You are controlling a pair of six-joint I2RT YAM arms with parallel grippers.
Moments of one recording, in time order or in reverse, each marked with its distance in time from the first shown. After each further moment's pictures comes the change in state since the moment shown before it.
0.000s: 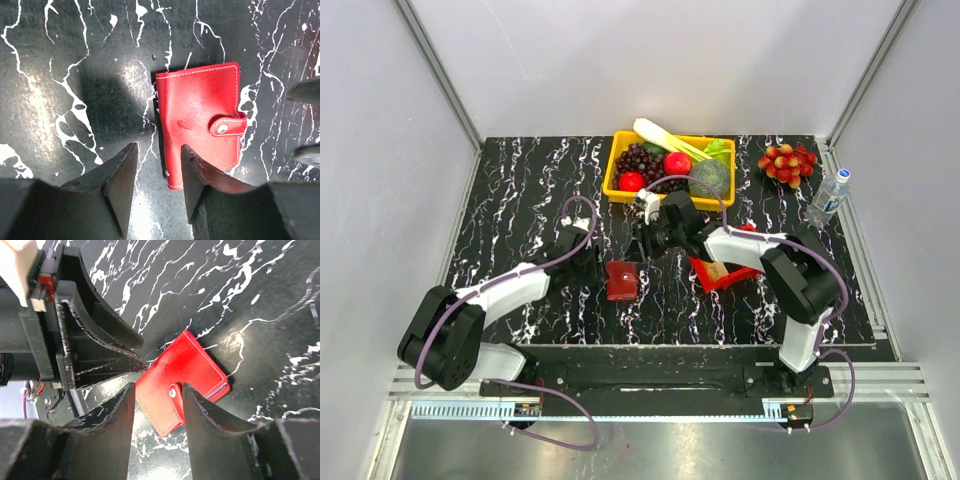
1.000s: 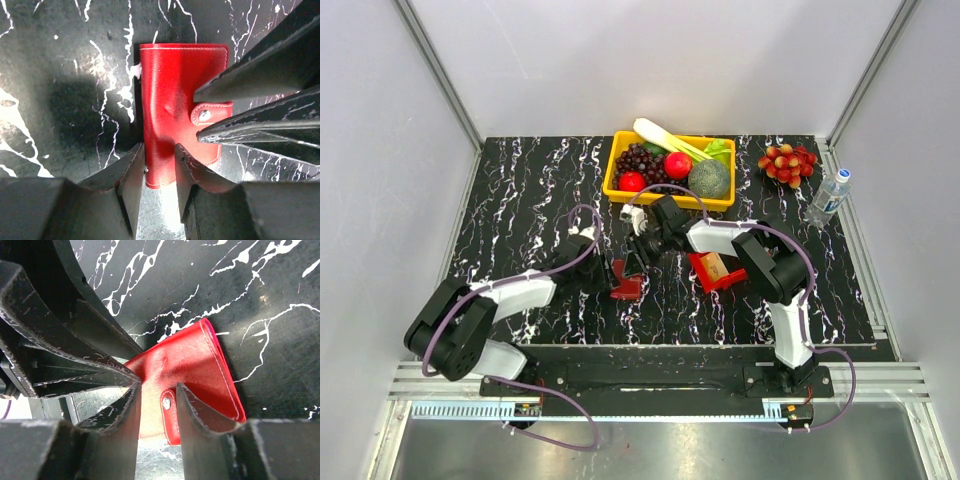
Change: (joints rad) left arm -0.049 0.029 -0.112 0.200 0.095 -0.128; right arm -0.002 0.263 0.202 -0.229 -0.222 -0.243
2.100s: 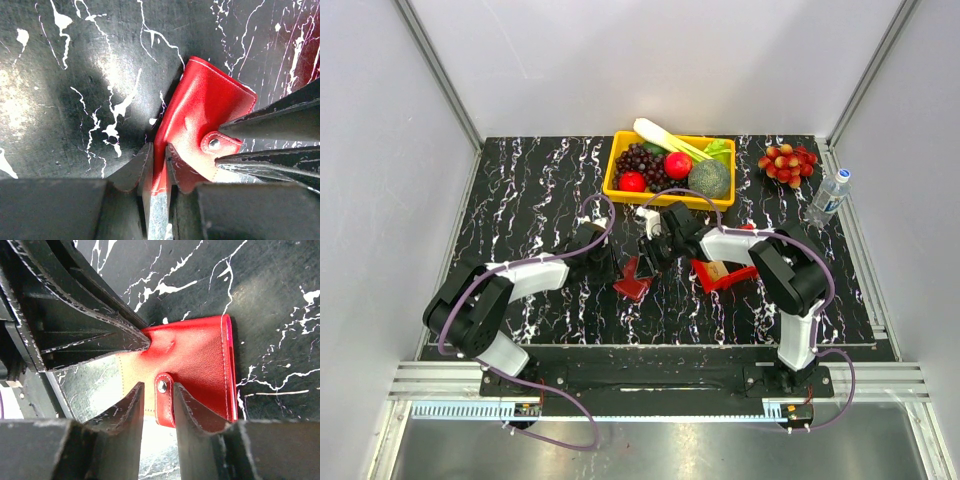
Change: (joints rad) left arm -0.007 0.166 0.172 -0.072 -0.019 0.058; right arm -0.010 -0.144 -0.169 0.030 0.171 0.086
